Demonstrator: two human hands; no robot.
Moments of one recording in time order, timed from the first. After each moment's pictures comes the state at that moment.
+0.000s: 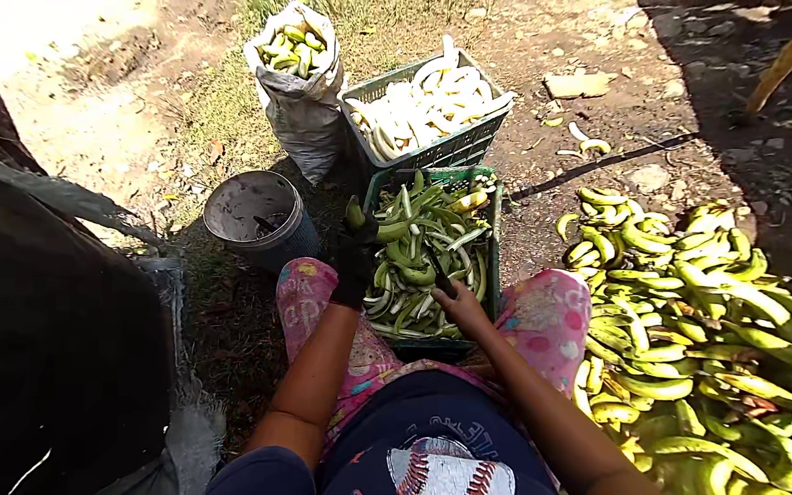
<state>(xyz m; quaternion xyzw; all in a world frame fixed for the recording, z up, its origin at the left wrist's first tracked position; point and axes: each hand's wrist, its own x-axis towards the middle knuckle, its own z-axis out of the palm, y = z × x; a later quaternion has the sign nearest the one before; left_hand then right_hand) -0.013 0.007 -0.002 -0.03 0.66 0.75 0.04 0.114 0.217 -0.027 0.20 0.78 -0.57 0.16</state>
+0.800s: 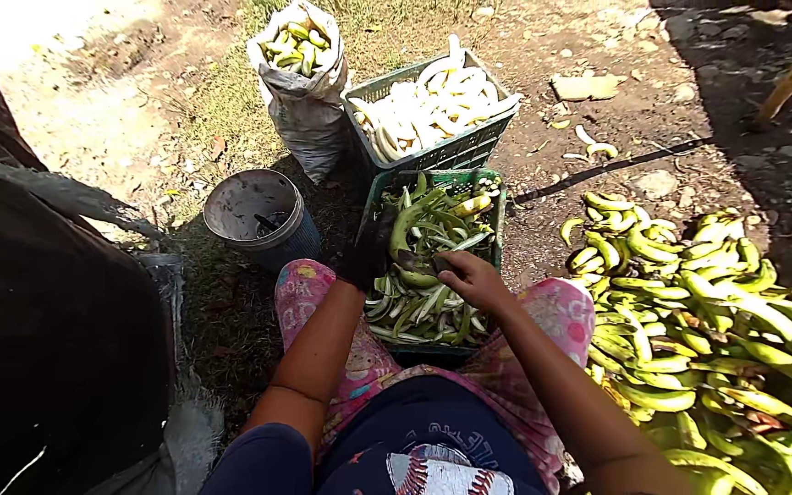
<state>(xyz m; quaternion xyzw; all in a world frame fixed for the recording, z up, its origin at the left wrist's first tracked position) -0.006 0.014 0.045 0.19 0.83 0.51 0.09 0.070 0.257 0.028 -0.08 0.91 -0.42 0.01</state>
